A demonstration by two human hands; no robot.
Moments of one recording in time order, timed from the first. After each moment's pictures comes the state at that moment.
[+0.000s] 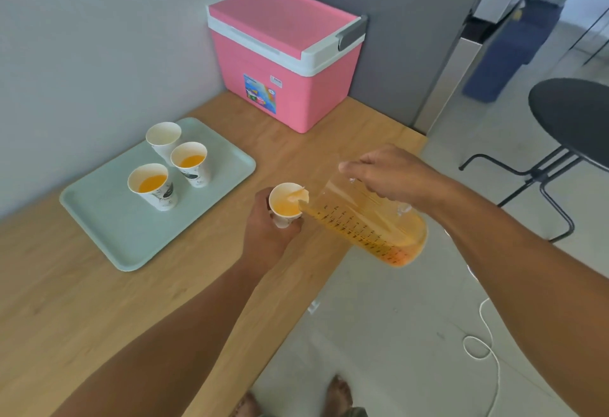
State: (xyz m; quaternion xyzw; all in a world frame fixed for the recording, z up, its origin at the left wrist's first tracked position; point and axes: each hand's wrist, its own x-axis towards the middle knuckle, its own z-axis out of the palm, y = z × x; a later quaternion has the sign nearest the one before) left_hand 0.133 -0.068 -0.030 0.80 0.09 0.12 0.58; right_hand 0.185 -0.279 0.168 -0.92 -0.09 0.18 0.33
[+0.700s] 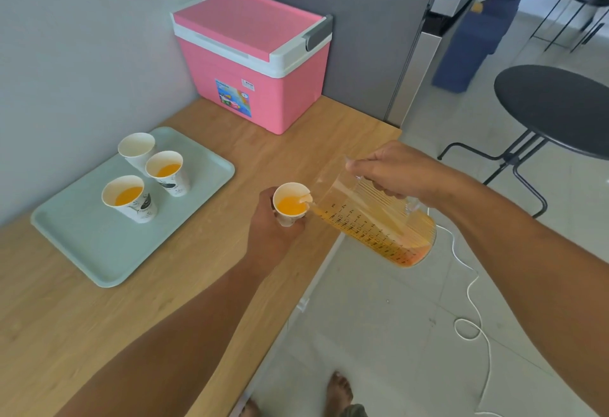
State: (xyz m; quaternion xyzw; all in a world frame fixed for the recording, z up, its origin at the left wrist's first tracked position) left_hand 0.140 -0.104 -0.022 0.81 0.03 0.11 0.57; right_hand 0.178 -0.324 0.172 -0.92 -0.04 0.20 0.32
